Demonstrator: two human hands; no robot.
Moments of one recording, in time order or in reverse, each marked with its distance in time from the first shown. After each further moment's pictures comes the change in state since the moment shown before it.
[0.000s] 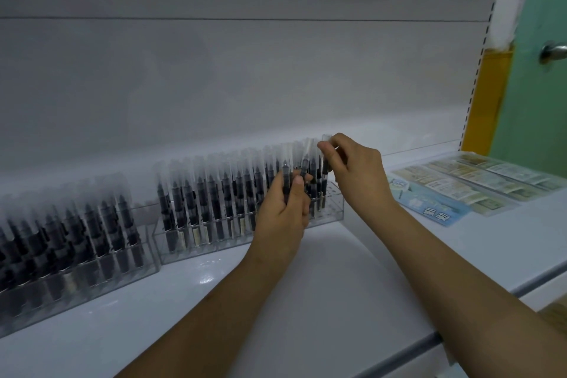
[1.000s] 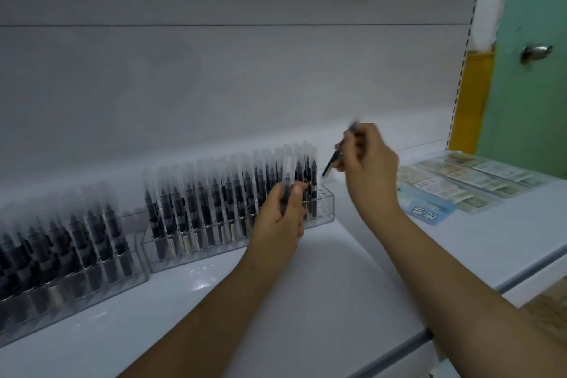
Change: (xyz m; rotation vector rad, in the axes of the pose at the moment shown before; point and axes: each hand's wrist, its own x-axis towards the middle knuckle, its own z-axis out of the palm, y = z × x) left_hand 0.001 -0.010 0.002 0.018 -0.083 -0.017; right_hand -0.007 -0.006 -0.023 0.291 0.288 0.173
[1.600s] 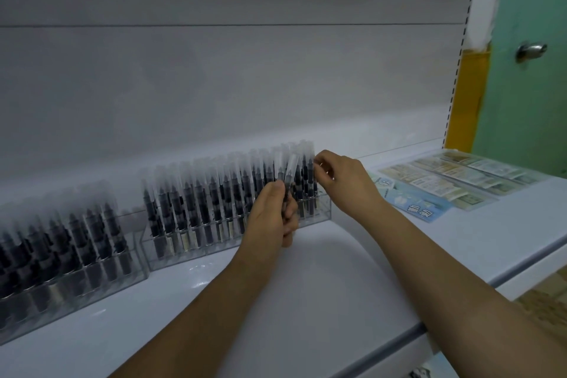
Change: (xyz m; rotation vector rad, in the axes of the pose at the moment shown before) left_hand 0.003 0.010 -0.003 -0.200 0.039 -0.178; right_hand 0.001 0.029 0.013 -0.423 -0.516 -0.111
